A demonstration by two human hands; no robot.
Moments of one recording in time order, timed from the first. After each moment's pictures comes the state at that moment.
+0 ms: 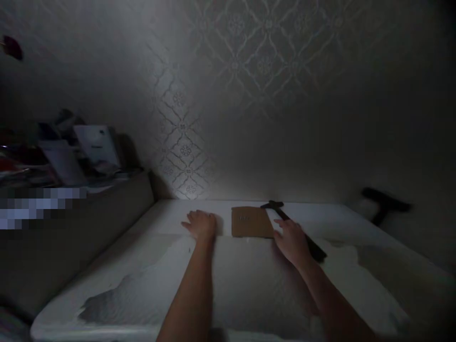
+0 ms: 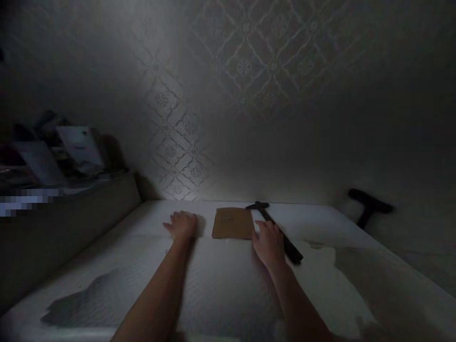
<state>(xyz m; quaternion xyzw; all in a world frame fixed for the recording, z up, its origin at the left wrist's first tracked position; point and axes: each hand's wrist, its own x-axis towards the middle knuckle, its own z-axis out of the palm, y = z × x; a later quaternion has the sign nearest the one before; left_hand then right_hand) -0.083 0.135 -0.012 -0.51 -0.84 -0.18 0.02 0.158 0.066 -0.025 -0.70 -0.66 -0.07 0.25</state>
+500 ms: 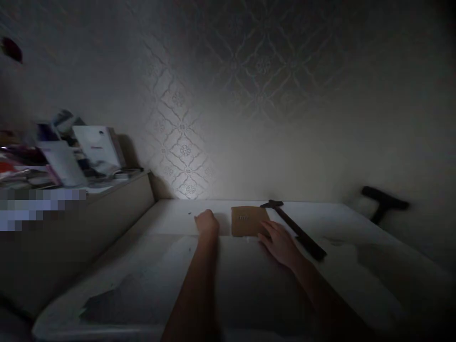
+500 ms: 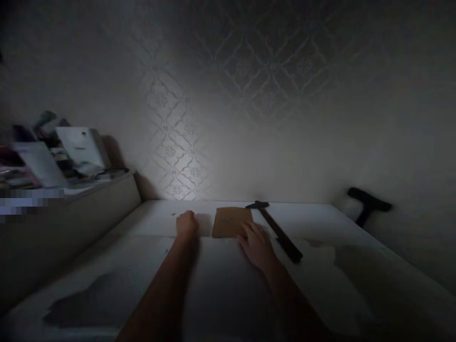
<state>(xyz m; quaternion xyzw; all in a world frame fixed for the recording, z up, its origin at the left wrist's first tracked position) -0.081 0.135 -0.002 -0.61 -0.77 -0.17 -0.02 0.146 0.073 -0.040 -0.60 -0.76 0.00 0.26</state>
